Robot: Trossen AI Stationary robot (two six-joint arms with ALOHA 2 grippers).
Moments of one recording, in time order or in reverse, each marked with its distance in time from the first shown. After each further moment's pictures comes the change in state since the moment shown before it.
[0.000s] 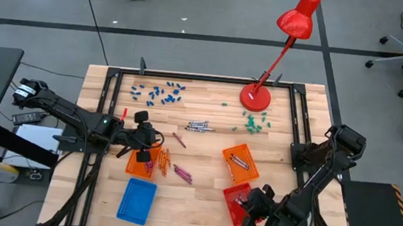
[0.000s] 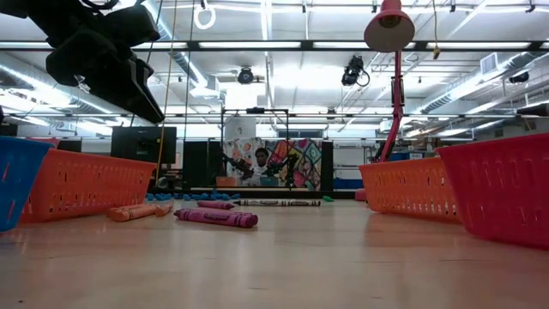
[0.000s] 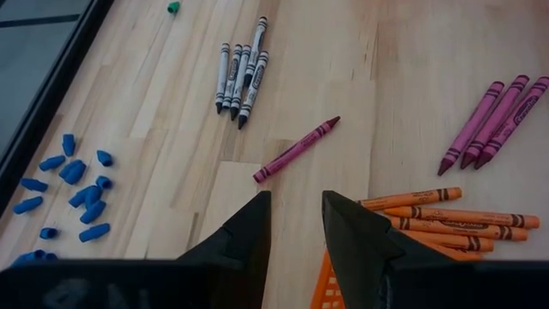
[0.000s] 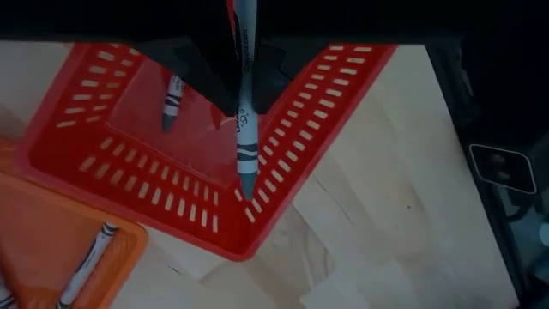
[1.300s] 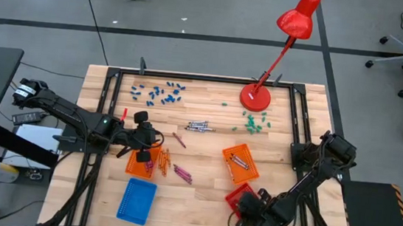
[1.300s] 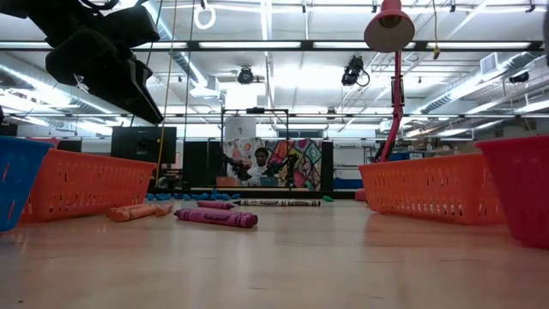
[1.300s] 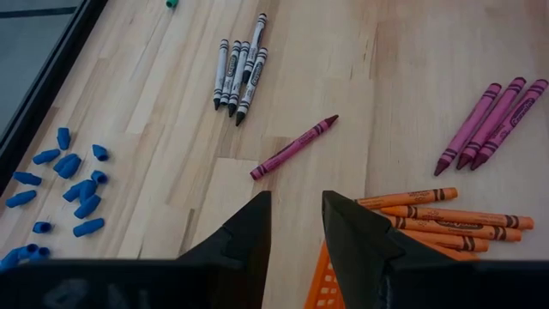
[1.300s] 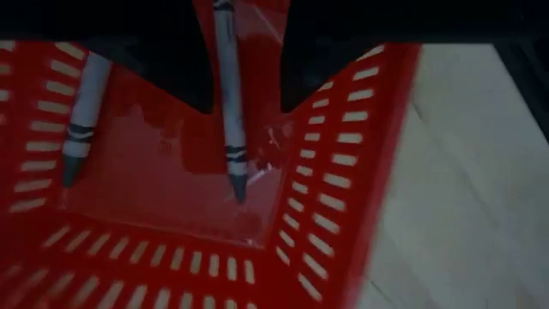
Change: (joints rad) left arm 0.000 0.000 0.000 -0.005 0.007 -0.024; right arm -0.078 0.143 0.055 -0.006 -0.283 -0.051
